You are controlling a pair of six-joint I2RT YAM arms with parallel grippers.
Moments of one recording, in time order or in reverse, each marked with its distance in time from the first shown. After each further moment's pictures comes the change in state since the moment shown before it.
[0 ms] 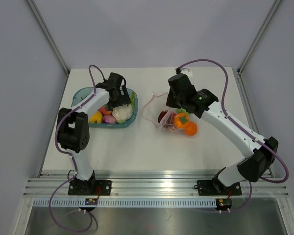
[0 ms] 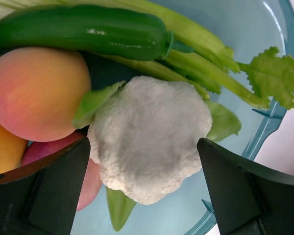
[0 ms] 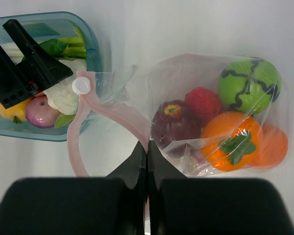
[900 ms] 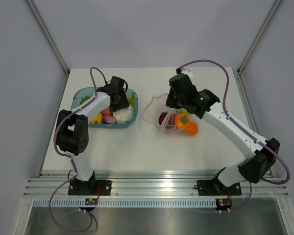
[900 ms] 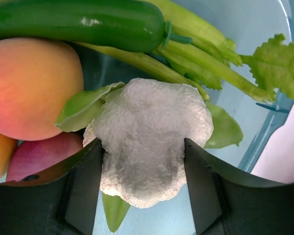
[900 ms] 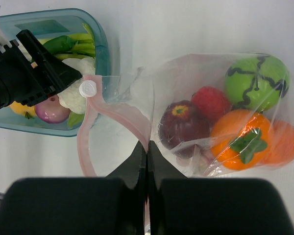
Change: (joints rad) left arm -0.026 -0.032 -0.089 0.091 -0.012 -0.014; right arm 0.000 -0.014 -0.003 0.002 -0.033 0.017
